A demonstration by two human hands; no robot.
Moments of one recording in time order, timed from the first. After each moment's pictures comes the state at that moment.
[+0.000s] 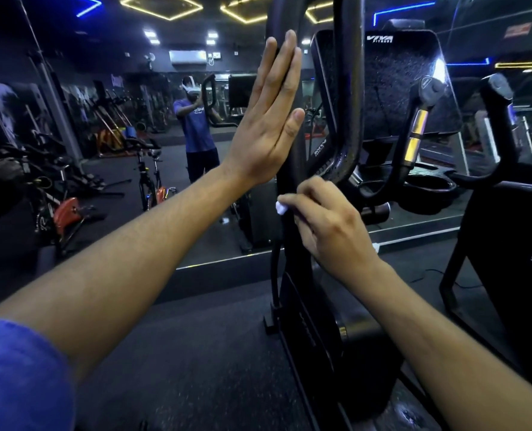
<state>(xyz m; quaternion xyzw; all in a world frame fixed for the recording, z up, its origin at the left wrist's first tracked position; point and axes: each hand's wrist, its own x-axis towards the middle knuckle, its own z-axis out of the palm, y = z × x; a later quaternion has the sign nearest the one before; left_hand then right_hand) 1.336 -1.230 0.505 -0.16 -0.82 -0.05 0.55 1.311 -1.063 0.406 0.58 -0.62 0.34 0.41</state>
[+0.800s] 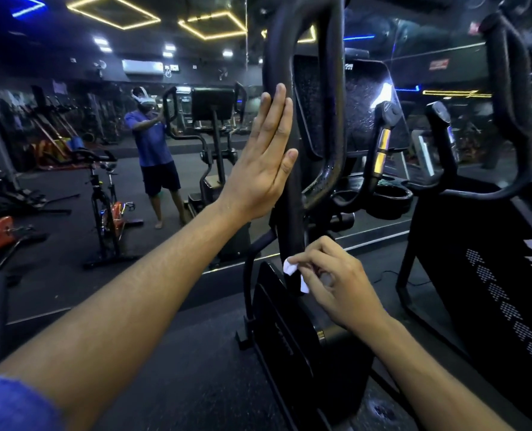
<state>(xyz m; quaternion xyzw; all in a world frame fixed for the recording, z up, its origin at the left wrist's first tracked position) 1.356 -1.228 0.474 -0.17 -0.85 -0.10 0.50 1.346 -1.028 0.353 0.53 -0.70 0.42 0.25</state>
